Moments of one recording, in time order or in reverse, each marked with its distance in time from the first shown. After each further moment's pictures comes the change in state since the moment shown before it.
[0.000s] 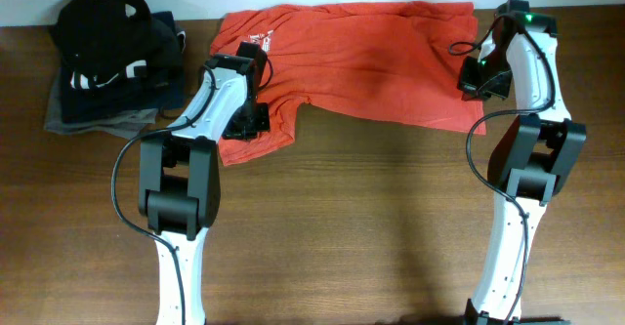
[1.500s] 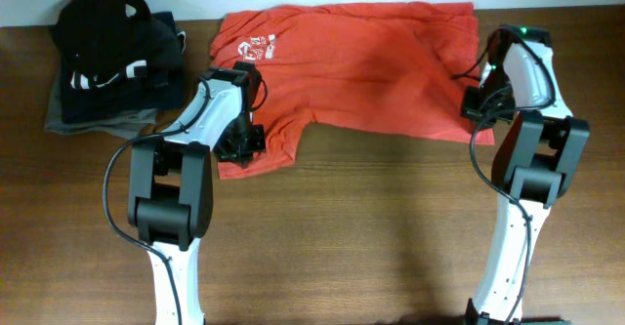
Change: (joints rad) left arm 0.008 -0.082 -0.197 -0.079 0.074 -0.017; right arm -0.025 -0.033 -0.187 -0.123 0.150 0.041
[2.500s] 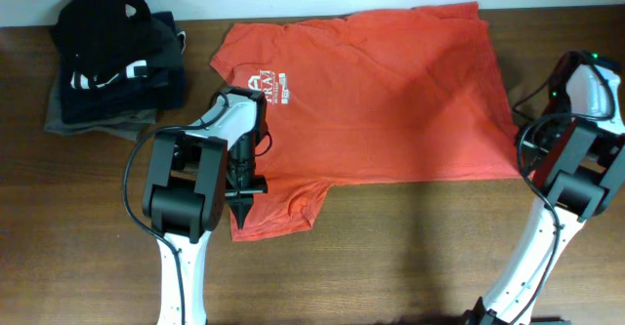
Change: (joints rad) left arm -0.043 0.073 -0.076 -0.470 0.095 -0.053; right arm -0.259 0.017 -0.057 -0.188 0.104 0.117
